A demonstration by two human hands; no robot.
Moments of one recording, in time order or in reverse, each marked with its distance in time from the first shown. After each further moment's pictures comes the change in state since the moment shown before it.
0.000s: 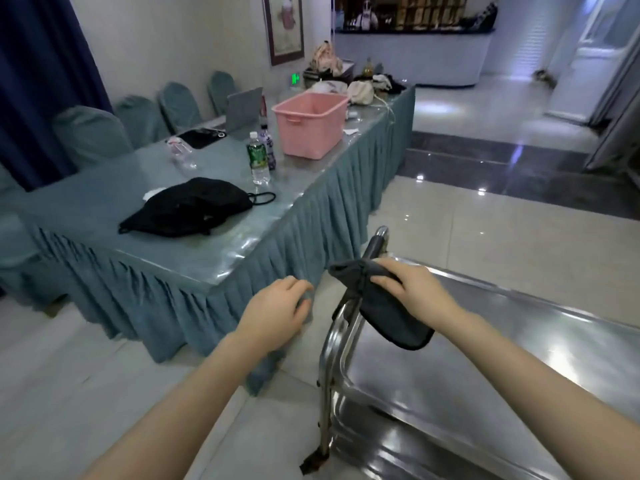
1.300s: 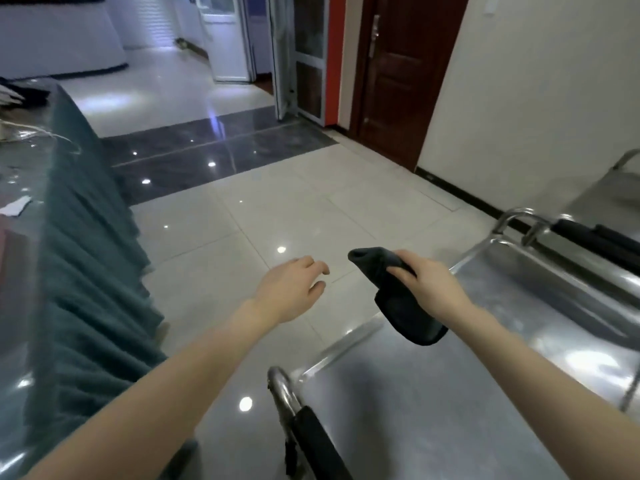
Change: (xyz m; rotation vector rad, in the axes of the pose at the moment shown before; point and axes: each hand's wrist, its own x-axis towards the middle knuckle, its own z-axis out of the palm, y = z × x) left_hand 0.534 0.100 0.178 -0.235 -0.415 1.029; right_hand 0.163 0.203 -0.100 -0.180 0.605 1.063
